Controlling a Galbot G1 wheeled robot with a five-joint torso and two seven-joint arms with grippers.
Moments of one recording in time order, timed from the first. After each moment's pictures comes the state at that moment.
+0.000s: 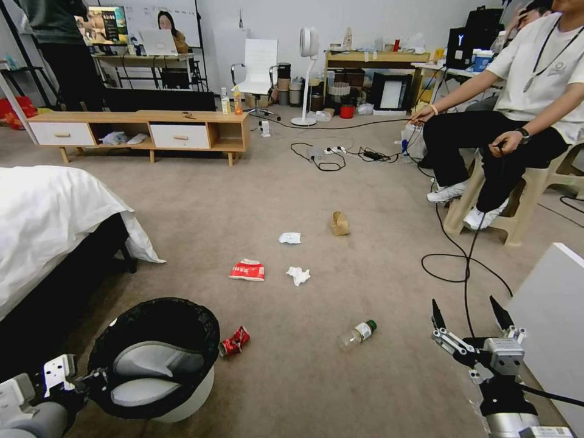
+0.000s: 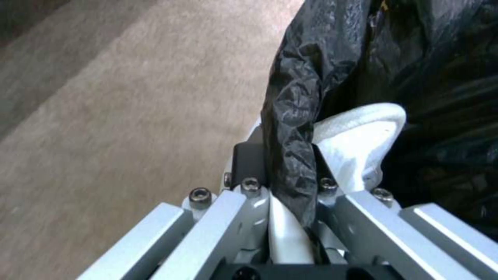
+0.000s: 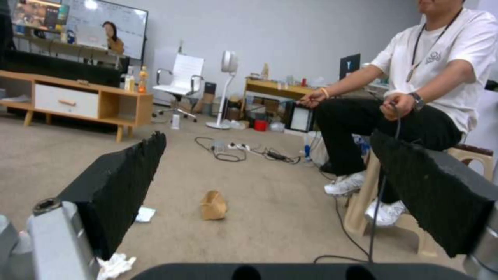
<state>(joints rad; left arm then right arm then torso) 1.62 -1.18 -1.00 -2.15 -1.04 0.74 -0.38 -1.70 1.45 0.78 2.24 0.09 0.19 -0.05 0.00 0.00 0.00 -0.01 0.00</state>
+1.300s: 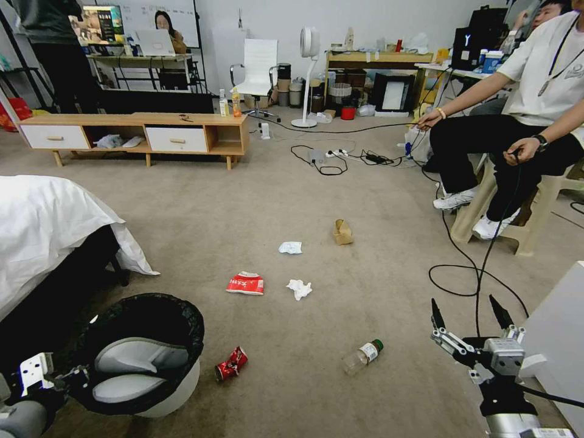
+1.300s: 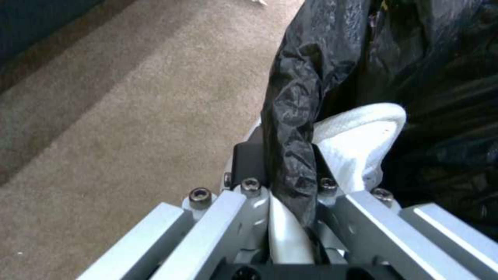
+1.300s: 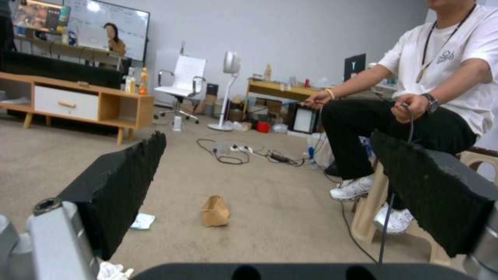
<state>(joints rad) 1.61 -1.16 -1.08 -2.13 -1.07 0.74 -0.37 -1.70 1.44 0.77 2.23 0.10 0.20 -0.06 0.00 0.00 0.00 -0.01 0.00</state>
